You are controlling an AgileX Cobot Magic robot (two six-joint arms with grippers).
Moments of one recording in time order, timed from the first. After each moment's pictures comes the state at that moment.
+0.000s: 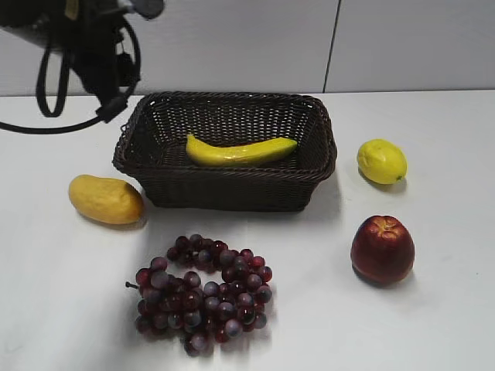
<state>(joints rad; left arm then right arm) -0.52 1.61 -1.24 0.38 0.59 0.32 0.10 -0.01 -0.50 0.03 1.04 0.03</state>
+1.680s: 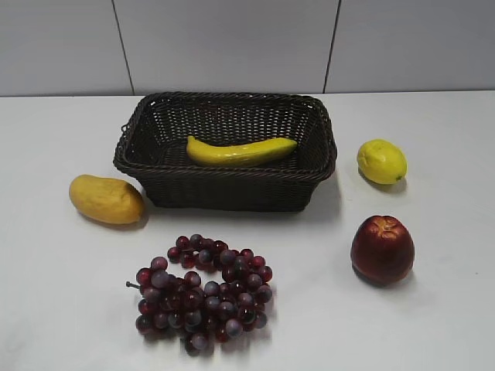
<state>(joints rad) -0.06 0.40 -0.64 -0.11 1.08 0.08 0.10 -0.01 -0.50 0.03 1.04 0.03</state>
